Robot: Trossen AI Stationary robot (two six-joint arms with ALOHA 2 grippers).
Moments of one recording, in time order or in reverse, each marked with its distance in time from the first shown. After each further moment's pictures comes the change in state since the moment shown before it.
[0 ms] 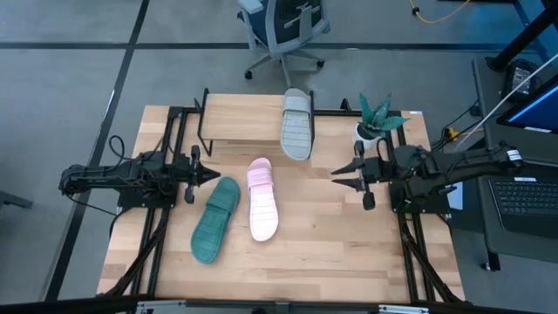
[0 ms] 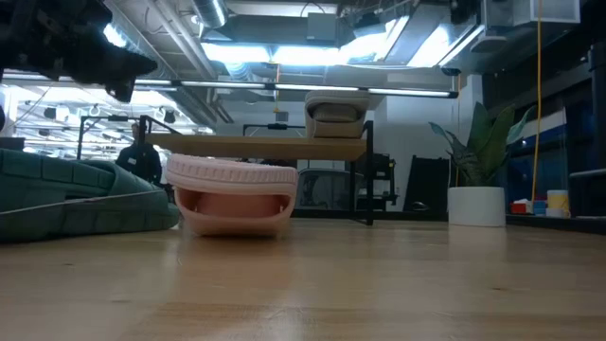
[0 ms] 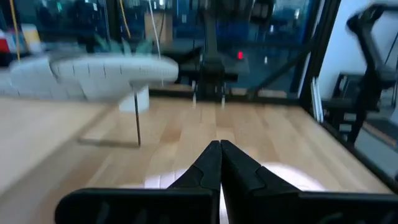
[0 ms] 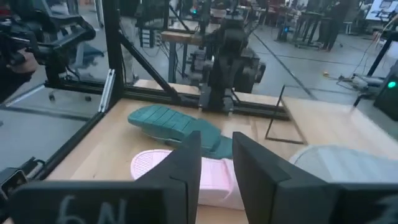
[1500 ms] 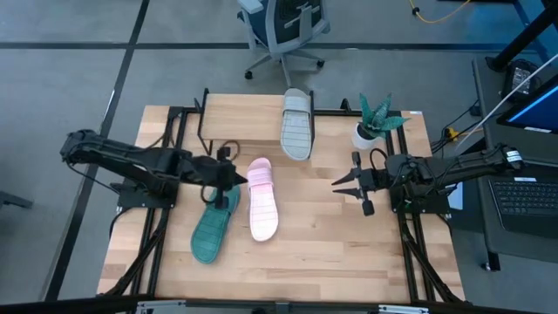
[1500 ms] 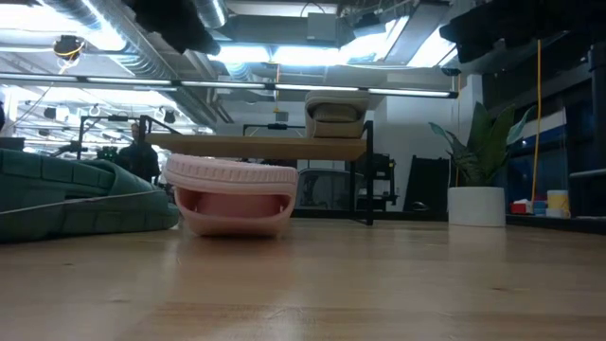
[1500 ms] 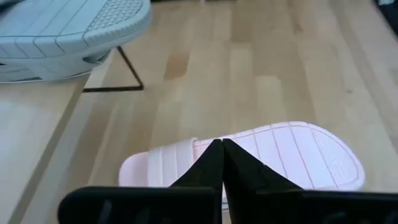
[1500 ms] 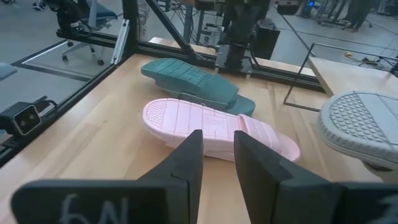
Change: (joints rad) left arm -0.231 0.937 0.725 -0.400 -0.293 0.005; right arm 0.005 -0.036 -0.153 -0.004 -0.053 -0.058
